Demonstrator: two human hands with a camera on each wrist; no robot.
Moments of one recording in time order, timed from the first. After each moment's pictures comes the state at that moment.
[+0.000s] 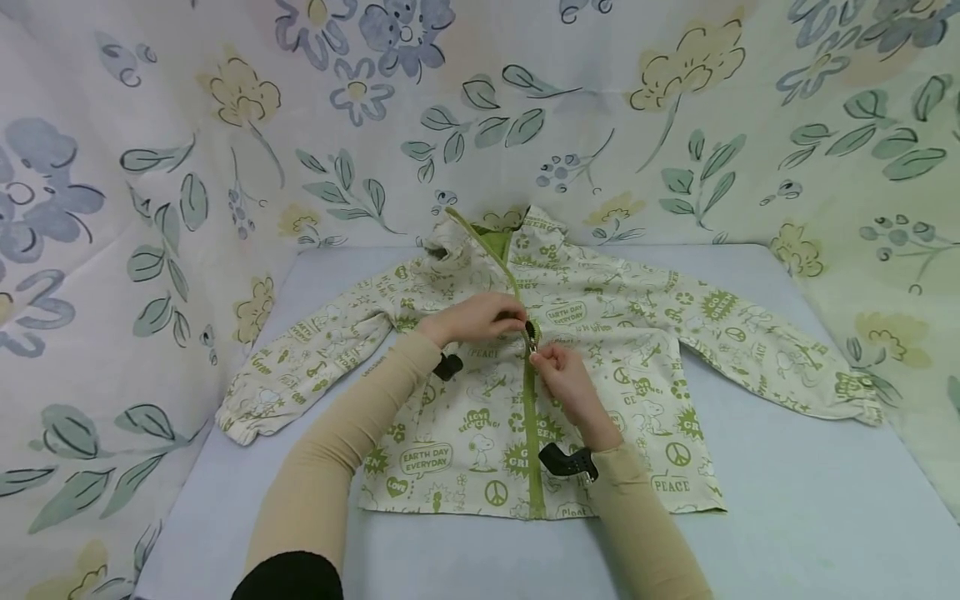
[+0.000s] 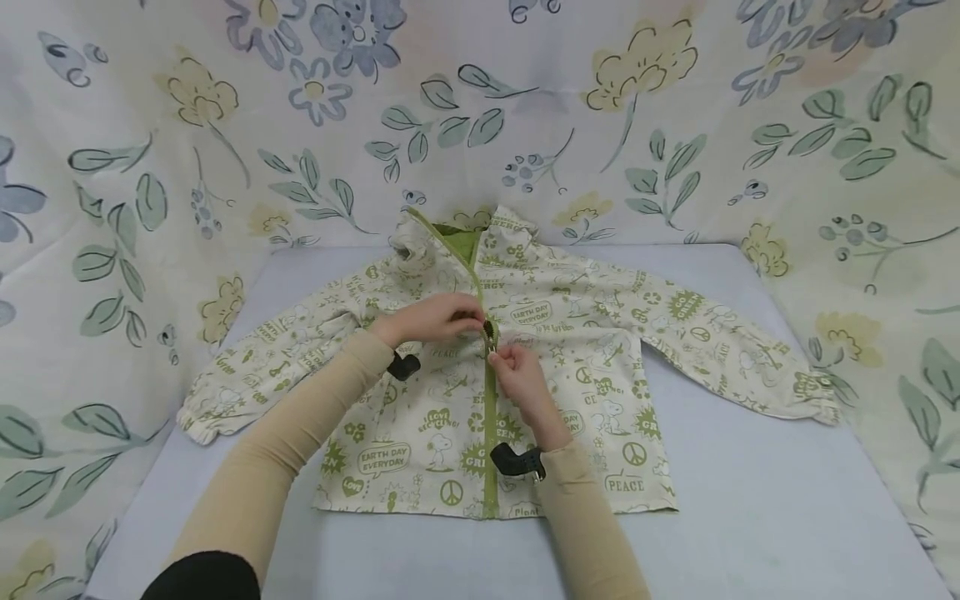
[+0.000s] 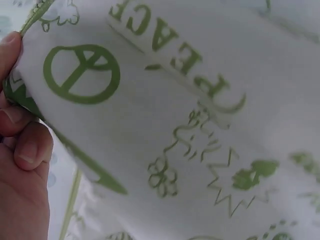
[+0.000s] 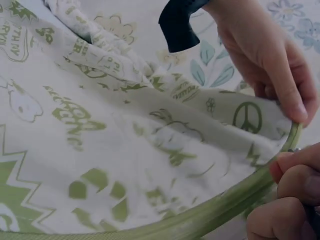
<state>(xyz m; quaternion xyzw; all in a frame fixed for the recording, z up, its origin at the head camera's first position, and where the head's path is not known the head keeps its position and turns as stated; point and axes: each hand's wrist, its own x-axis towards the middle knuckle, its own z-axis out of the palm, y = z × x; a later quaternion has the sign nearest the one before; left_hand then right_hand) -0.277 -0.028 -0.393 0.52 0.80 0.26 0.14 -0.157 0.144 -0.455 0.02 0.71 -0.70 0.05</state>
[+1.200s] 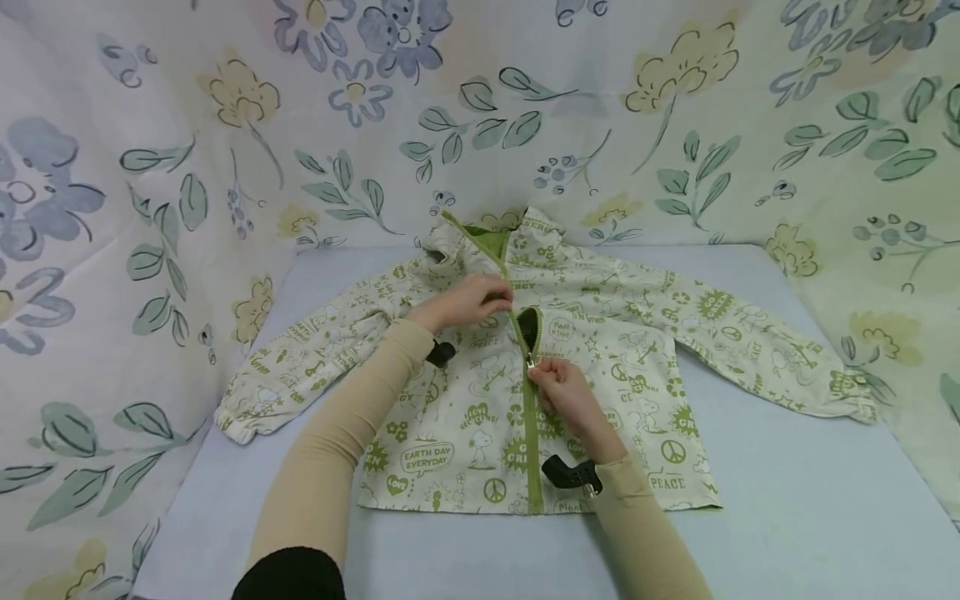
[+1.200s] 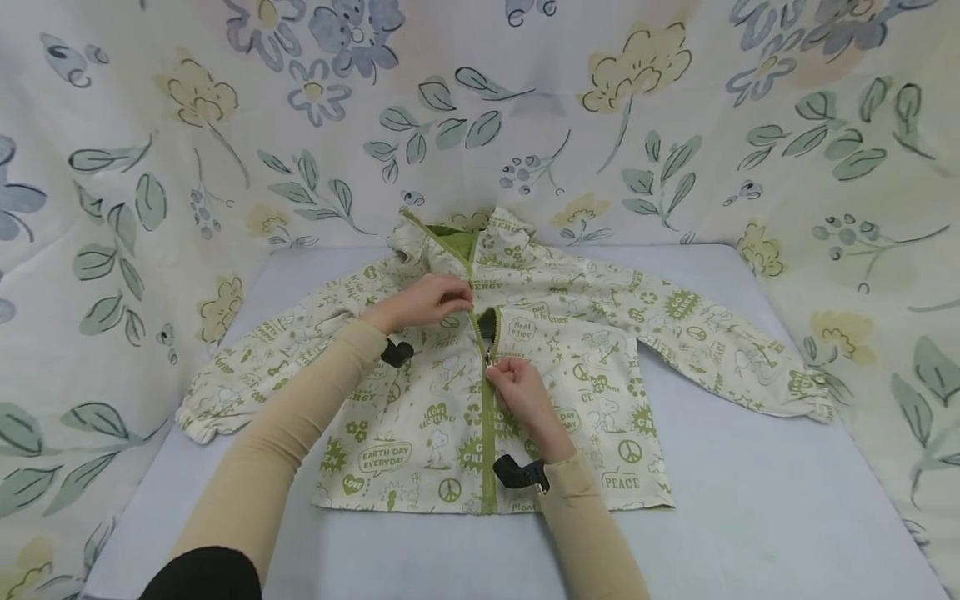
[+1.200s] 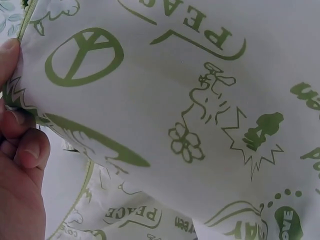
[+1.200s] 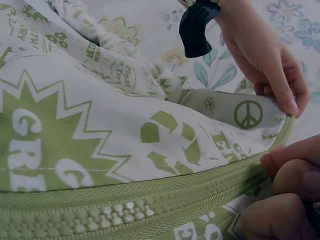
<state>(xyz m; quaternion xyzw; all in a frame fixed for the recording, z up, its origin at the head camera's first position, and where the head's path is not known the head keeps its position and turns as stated) -0.295 -0.036 -0.389 0.49 0.82 0.27 0.07 -0.142 0.149 -0.469 0.01 0.69 -0.72 0.09</state>
